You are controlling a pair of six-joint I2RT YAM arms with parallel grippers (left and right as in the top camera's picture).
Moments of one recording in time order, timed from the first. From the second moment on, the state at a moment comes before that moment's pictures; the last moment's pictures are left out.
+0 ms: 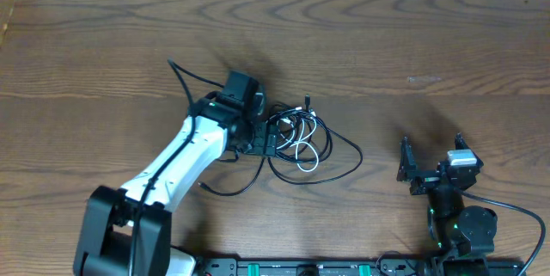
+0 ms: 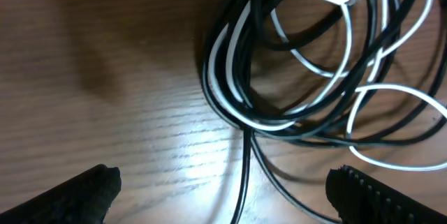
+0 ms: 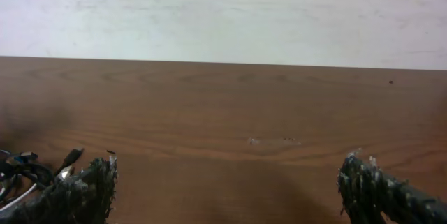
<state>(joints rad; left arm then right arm) -0.39 1.59 0.98 -0.75 0.16 -0.26 0.06 0.01 0.01 -0.07 -0.02 0.01</state>
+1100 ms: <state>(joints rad) -0.46 1.72 0.98 -0.60 -0.03 -0.38 0.06 0.01 0.01 -0.07 -0.02 0.01</state>
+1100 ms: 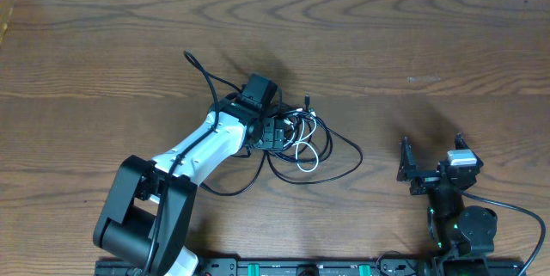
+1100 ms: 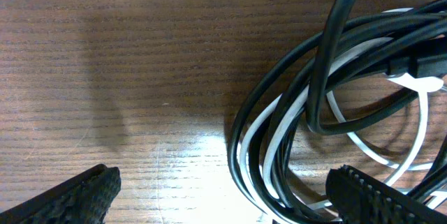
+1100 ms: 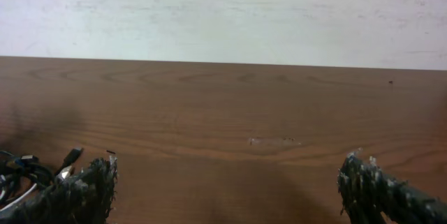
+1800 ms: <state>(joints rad) -0.46 1.72 0.98 -0.60 -0.03 -0.38 0.06 0.01 0.01 -0.07 -0.02 0.01</state>
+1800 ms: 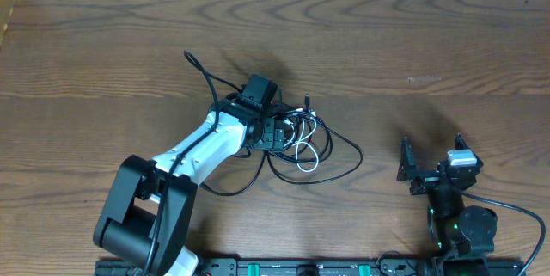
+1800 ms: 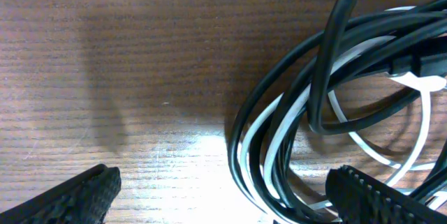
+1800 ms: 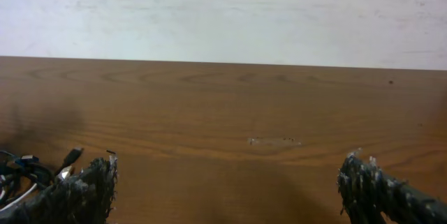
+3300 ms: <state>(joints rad) -0.46 1.75 0.95 -0.60 -0.04 -0.38 0.06 0.01 0.01 -0.07 -0.02 0.01</state>
